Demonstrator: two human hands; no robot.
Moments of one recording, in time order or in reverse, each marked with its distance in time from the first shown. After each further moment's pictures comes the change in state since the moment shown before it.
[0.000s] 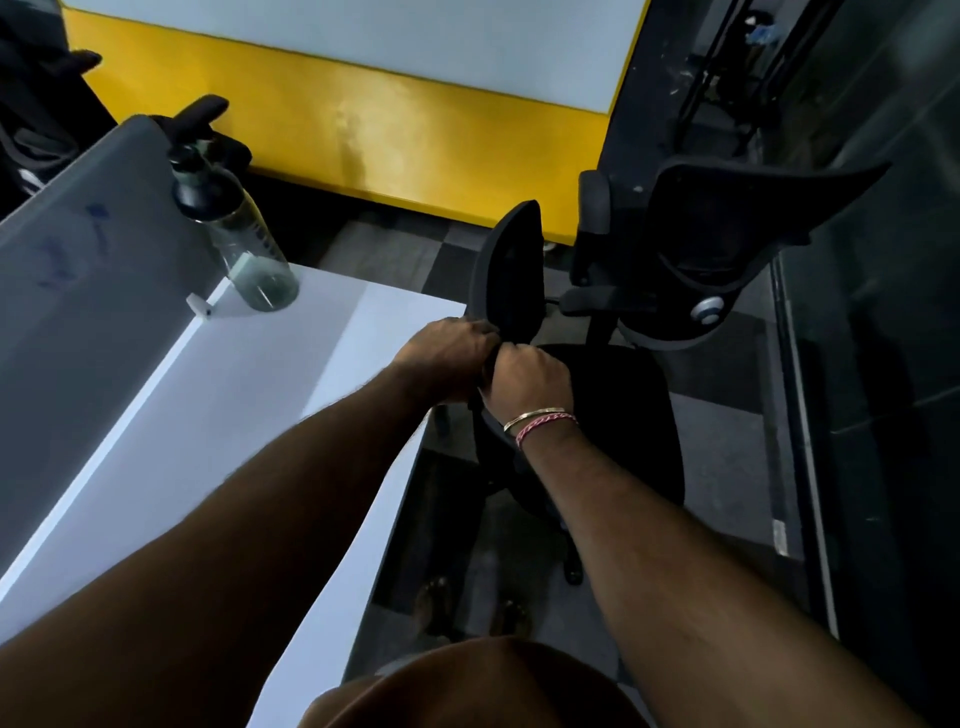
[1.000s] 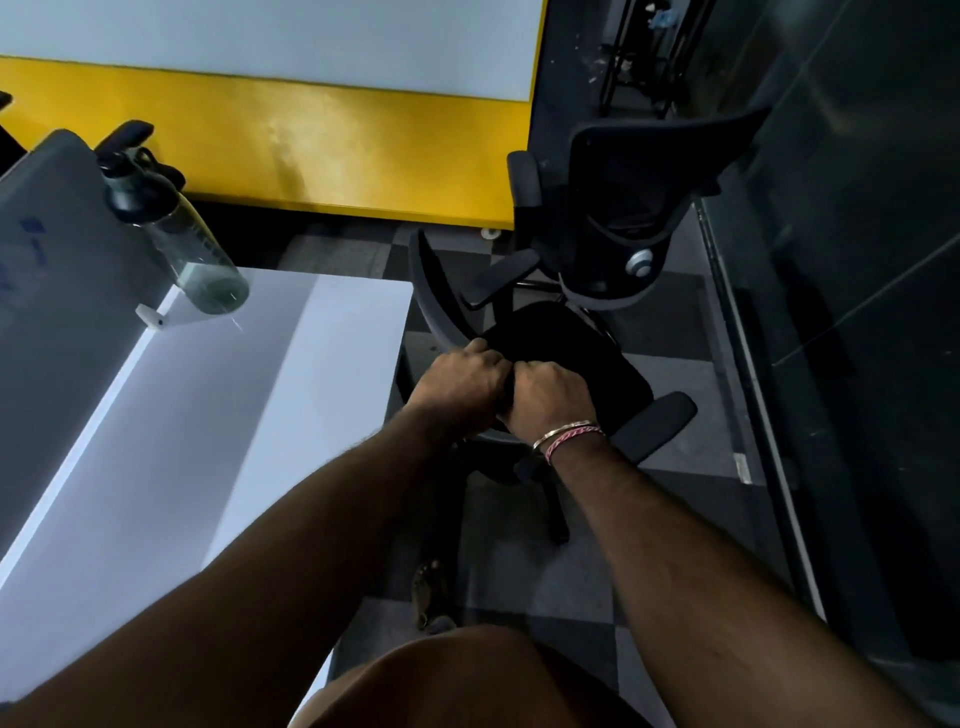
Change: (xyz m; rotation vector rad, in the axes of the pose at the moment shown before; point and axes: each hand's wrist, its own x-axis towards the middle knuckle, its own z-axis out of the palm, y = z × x) left_hand -0.052 0.114 0.038 0.028 0.119 0.133; right_hand -0.118 0.064 0.004 -0.064 0.003 0.040
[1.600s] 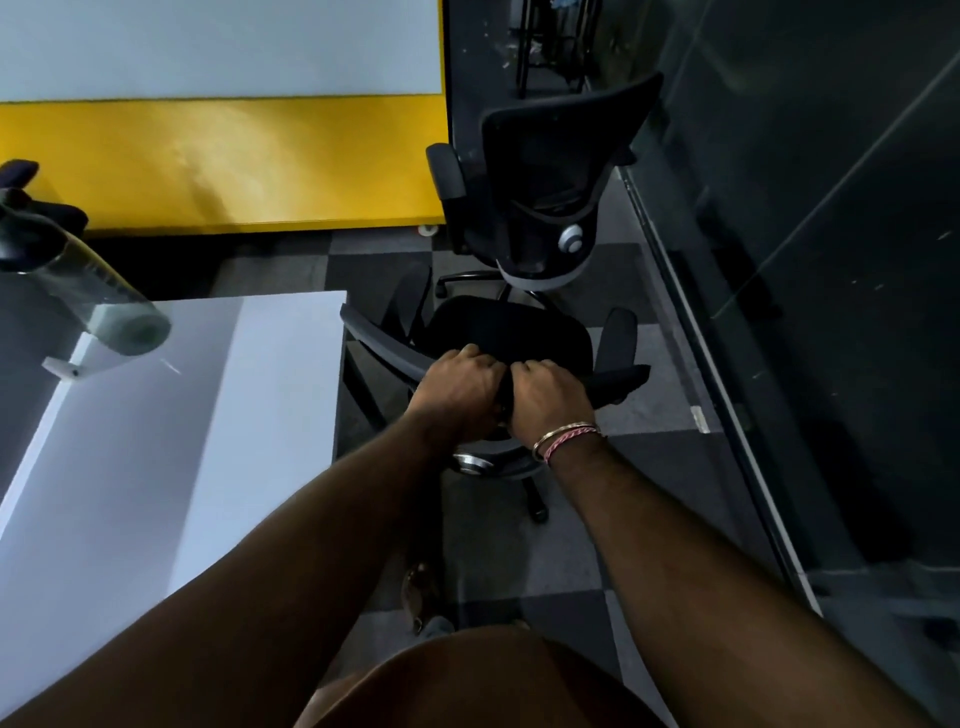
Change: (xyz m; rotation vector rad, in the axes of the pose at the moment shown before) left_hand 0.033 0.065 0.019 -0.004 -0.021 0.115; right_hand -0.049 0.060 -0.006 -0.032 -0.012 0.131
